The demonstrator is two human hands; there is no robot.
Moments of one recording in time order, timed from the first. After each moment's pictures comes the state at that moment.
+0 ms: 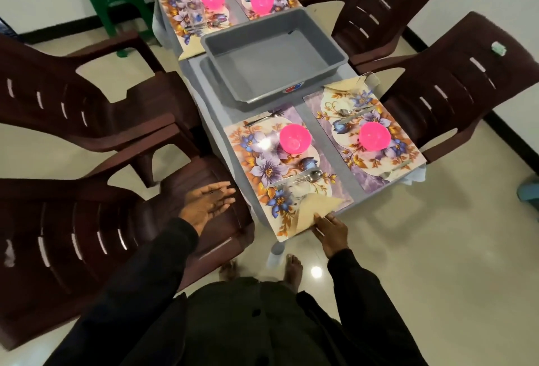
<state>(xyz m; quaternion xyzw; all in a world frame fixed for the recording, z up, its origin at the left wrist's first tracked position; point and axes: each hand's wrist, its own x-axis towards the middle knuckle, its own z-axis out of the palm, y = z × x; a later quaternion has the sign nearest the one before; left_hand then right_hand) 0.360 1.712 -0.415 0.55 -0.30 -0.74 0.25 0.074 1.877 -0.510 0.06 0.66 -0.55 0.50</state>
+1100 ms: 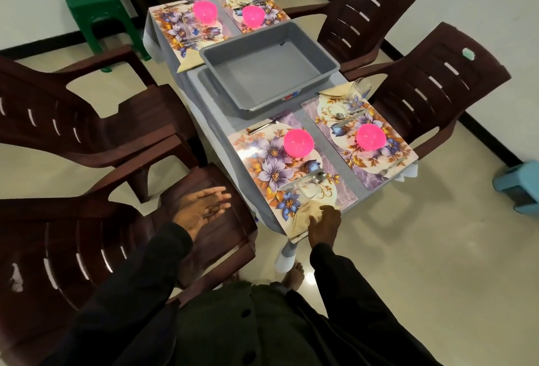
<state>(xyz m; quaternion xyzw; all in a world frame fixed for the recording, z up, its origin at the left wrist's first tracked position) 0.418 1.684 -0.410 0.52 -0.33 -0.76 0.21 0.134 1.846 -0.562 -0.21 0.91 -0.30 0.16</state>
